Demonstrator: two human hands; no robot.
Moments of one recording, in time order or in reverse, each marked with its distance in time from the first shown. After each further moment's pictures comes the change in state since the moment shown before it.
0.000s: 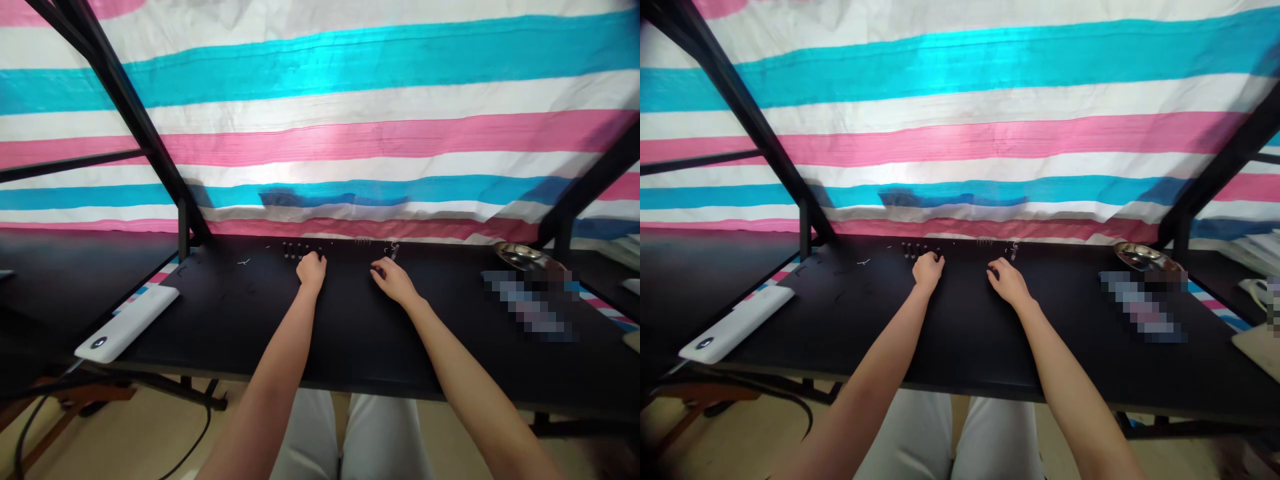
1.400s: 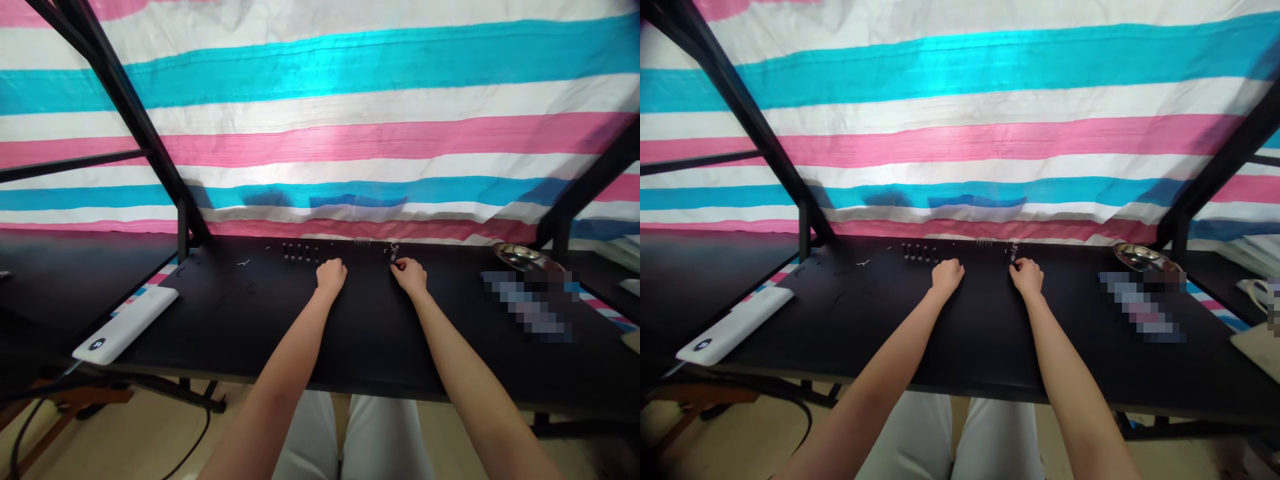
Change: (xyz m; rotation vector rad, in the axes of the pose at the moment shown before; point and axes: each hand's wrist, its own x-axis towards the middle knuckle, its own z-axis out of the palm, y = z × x) left_hand -0.027 0.034 0.012 0.199 -0.172 0.303; right_hand 0.010 0.053 0.007 -0.153 0.112 0.549
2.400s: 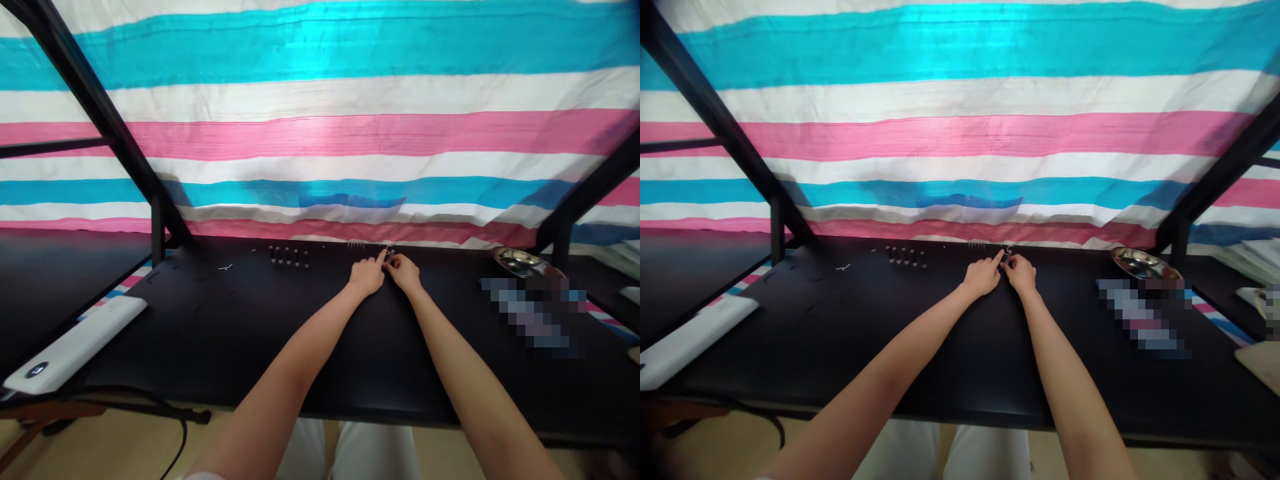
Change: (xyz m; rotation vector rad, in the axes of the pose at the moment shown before) left_hand 0.025 0.087 0.028 0.000 -0.022 0.446; right_hand 0.038 0.014 0.020 0.109 -0.042 -0.049
